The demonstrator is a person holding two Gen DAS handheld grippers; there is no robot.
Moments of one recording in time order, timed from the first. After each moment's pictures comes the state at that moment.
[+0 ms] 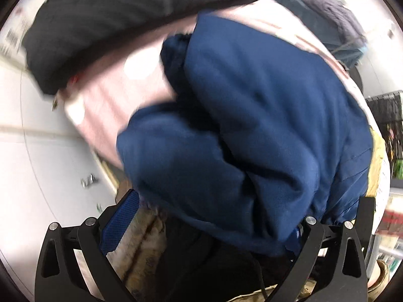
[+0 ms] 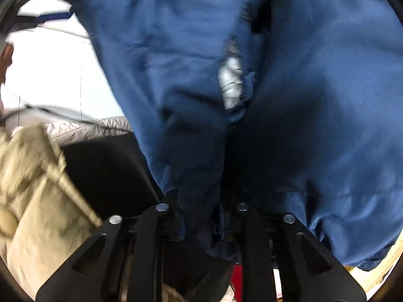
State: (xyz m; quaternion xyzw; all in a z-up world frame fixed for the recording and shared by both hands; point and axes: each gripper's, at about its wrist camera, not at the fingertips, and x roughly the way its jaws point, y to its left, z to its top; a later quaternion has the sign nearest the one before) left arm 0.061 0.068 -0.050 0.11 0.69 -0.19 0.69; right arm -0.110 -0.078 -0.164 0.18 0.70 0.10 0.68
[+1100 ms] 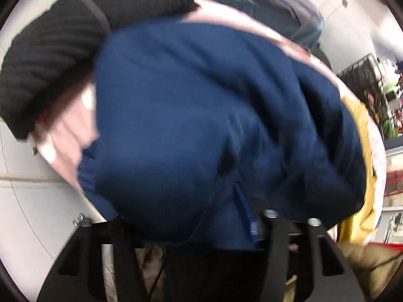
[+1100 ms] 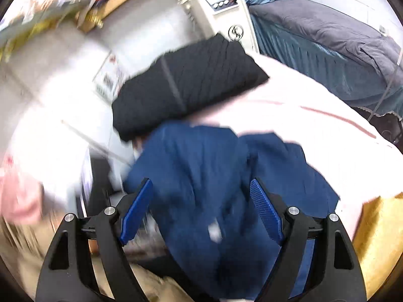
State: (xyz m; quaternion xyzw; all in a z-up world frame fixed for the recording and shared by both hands) left arm 0.014 0.030 -0.068 0.16 0.63 -0.31 0.69; right arm -0.046 -0.185 0.050 0.22 0.45 0.05 0.87
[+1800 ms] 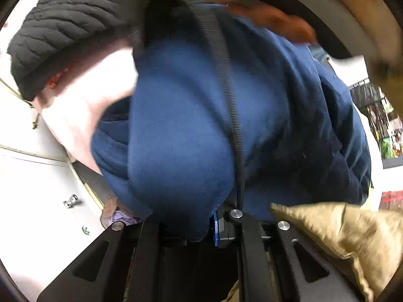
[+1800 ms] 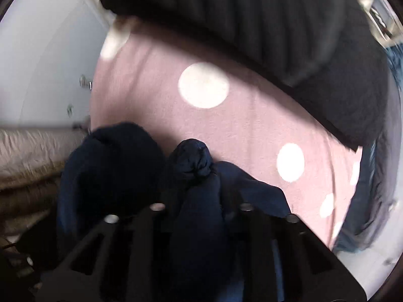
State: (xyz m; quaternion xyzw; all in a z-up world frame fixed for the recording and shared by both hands) left arm 0.019 0.069 -0.061 0.11 0.62 -0.28 0.72; right arm 0.163 0.027 -0.106 -0.17 0.63 0.13 0.75
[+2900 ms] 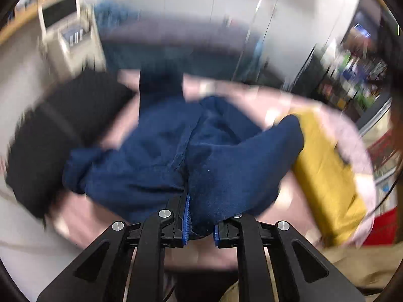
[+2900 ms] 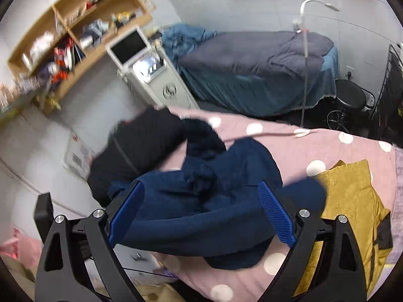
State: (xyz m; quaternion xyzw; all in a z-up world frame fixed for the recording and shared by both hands) left arm -0.080 -0.038 0.066 0.22 0.48 -0.43 0.74; right arm -0.165 -0.262 0.105 0.28 0.37 -0.12 0.88
